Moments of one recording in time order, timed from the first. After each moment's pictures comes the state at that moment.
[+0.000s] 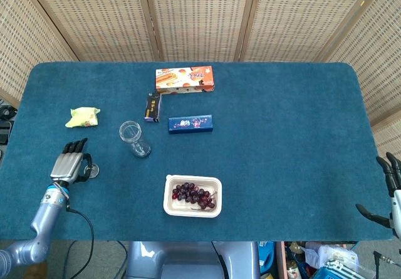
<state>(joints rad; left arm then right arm) -0.46 -1.46 -0.13 -1.31 1.05 0.93 0.27 -0.01 -0.95 0.09 -1.78 -1.49 1.57 0.10</state>
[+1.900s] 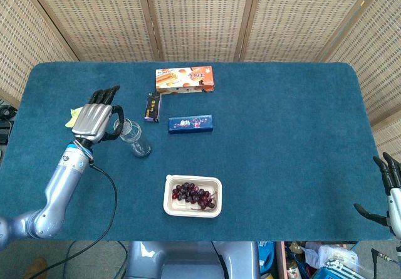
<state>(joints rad) -0.82 -1.15 -0.30 -1.84 0.68 1.04 0.51 0.01 -0.96 0.09 -1.77 -1.46 1.54 0.09</state>
